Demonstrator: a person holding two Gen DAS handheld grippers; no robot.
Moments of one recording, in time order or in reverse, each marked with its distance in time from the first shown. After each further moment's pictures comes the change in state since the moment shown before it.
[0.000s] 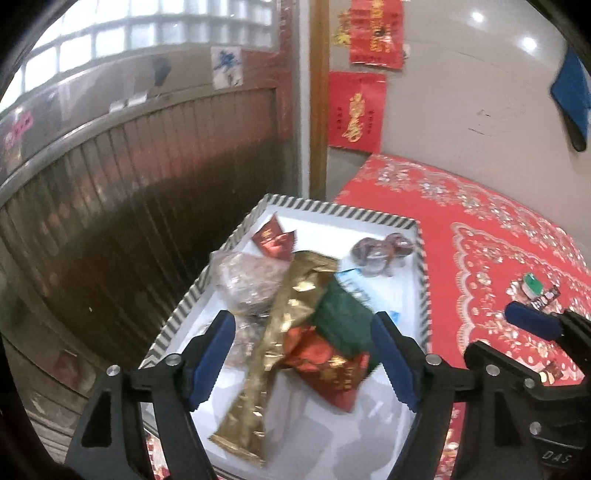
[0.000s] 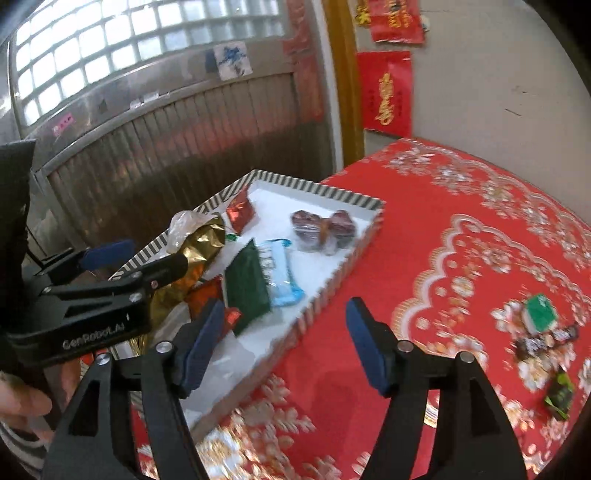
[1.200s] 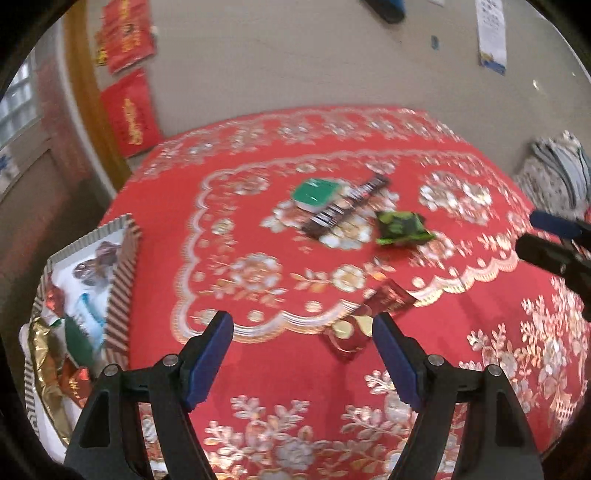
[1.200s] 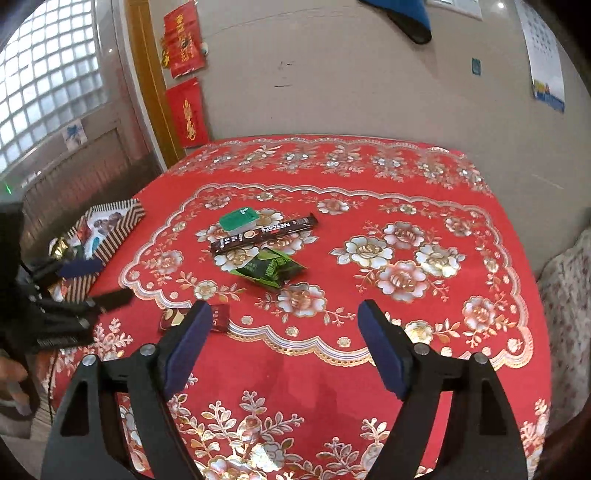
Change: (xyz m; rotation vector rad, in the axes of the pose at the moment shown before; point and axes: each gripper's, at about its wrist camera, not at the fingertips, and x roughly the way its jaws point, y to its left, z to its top) left arm -0.016 -0.249 -0.054 0.495 0.143 -0.376; right arm -0.188 -0.205 -0.116 0.318 -0.057 -0.347
